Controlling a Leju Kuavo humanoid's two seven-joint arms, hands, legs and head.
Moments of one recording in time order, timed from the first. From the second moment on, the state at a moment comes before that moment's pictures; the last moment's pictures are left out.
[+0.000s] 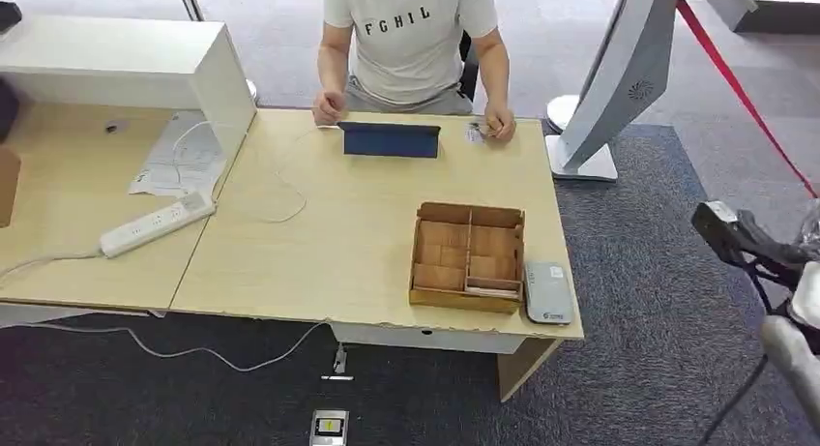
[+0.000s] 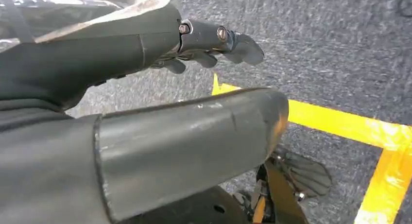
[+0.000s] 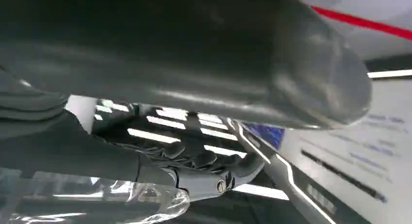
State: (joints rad) left arm -0.08 -0.07 -1.10 -0.24 1.57 0.63 -0.23; right arm -0.43 -0.75 0.28 -1.22 1.12 0.09 0.70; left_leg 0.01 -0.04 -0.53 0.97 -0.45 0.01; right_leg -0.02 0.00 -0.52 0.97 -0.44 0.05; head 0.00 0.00
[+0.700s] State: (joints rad) left arm -0.09 -0.09 -1.02 -0.24 1.57 0.69 -0.26; right arm 0.06 -0.54 -0.11 -0.82 0.51 -0.66 0.52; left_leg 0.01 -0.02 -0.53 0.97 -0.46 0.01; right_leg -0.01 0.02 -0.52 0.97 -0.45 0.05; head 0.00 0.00
